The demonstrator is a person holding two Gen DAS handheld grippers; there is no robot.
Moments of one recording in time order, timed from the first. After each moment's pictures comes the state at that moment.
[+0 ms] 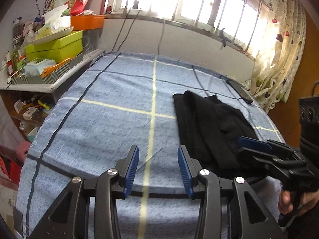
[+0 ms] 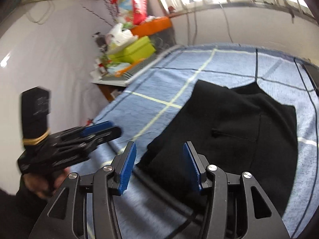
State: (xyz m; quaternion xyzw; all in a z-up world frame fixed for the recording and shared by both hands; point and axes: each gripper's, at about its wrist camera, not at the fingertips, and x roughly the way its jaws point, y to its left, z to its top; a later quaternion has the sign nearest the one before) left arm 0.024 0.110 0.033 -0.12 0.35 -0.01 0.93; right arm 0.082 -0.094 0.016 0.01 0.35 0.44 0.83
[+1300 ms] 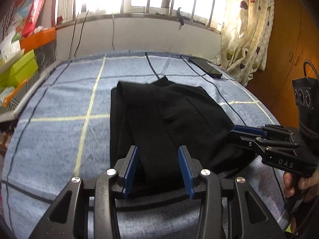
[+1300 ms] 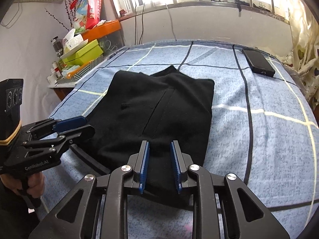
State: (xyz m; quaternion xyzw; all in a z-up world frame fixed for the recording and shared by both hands) left arm 0.052 0.019 0.026 -0.03 0.37 -0.10 0.92; right arm 0.092 -0.168 -0.005 -0.01 0.38 0.27 0.89
